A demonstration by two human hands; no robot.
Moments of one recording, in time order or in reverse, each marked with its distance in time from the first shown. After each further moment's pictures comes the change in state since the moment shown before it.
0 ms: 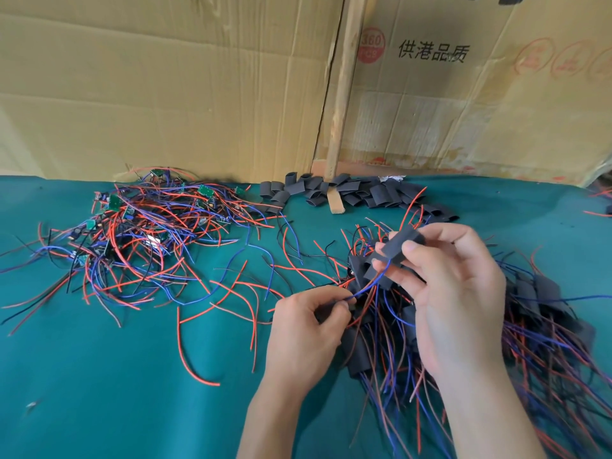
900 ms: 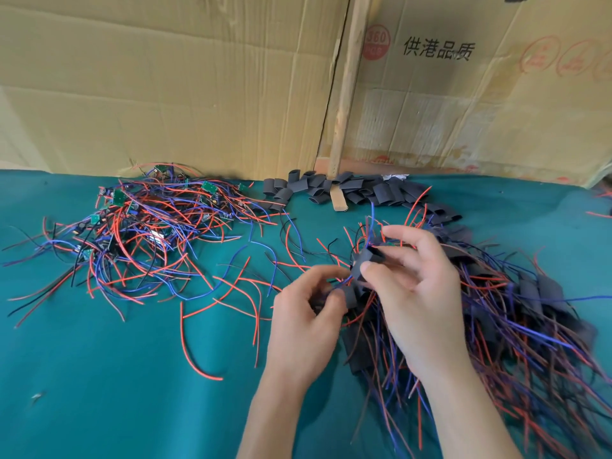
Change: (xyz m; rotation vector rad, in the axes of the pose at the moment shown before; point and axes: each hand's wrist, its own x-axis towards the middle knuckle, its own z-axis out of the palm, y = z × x) left_hand 0.000 0.006 -0.002 -0.178 0.043 0.012; right_hand -0.006 0.024 0.005 -0.350 -0.104 0.009
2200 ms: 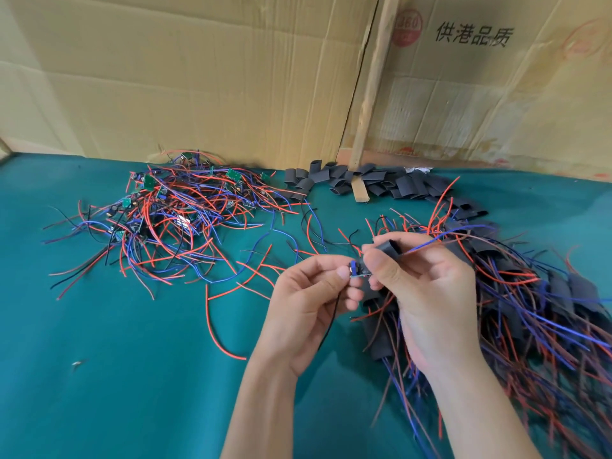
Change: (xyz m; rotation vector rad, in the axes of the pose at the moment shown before) left_hand 0.002 0.000 -0.029 -0.857 -0.183 -0.262; right_hand -0.010 -0.005 0.012 0.330 -0.153 0.063
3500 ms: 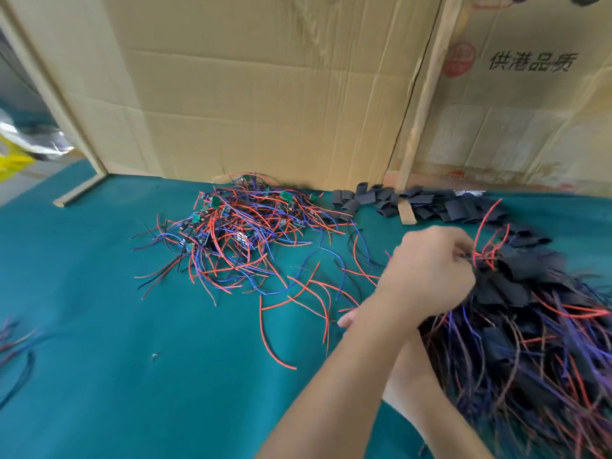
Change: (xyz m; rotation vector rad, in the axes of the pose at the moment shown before) left_hand 0.057 0.026 0.079 1.310 -0.018 0.160; right_hand -0.026 0.071 0.028 -0.669 -0.268 0.191
